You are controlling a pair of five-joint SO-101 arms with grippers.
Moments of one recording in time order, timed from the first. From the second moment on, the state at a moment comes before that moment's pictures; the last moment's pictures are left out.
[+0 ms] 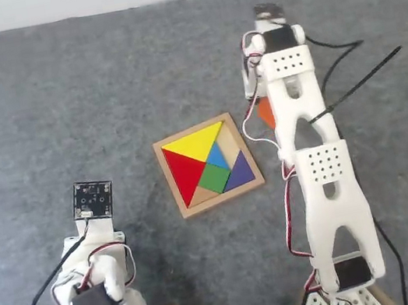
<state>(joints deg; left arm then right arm) -24.9 -101.8 96.9 71.7 -18.3 -12.5 65.5 -78.1 100.5 -7.9</state>
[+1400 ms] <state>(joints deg) -24.9 -101.8 96.9 71.7 -18.3 -27.4 57.0 -57.7 100.7 13.7</state>
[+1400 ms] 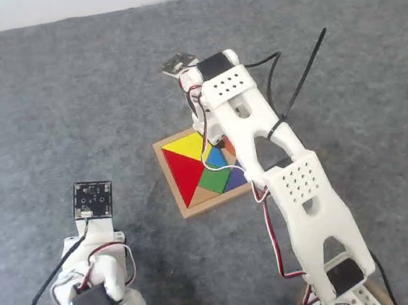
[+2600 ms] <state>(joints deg) -24.9 -101.8 96.9 71.7 -18.3 -26.4 -0.3 17.6 63.9 22.6</state>
